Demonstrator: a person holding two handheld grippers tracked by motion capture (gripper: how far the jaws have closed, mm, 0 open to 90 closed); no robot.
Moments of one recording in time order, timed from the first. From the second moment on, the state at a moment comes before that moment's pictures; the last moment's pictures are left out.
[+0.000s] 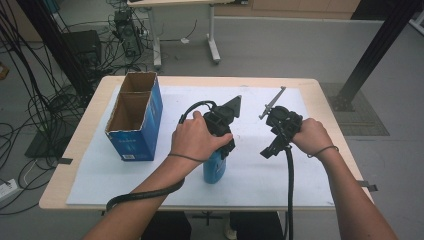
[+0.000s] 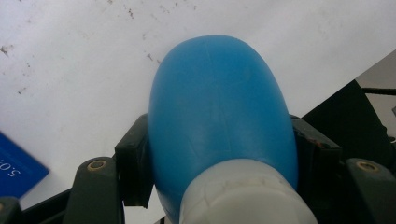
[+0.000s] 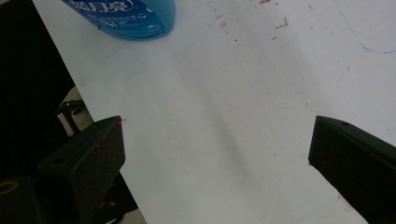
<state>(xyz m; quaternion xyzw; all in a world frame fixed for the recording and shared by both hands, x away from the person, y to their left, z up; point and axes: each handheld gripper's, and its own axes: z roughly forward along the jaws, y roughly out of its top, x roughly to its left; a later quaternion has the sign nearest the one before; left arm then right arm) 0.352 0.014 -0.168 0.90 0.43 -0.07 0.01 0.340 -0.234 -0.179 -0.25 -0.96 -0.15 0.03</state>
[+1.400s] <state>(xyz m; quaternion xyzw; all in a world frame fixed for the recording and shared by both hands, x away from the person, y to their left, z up) 0.352 0.033 -0.084 0.90 0.43 -0.06 0.04 0.338 -0.234 -0.175 -0.25 -0.96 -0.15 0.02</state>
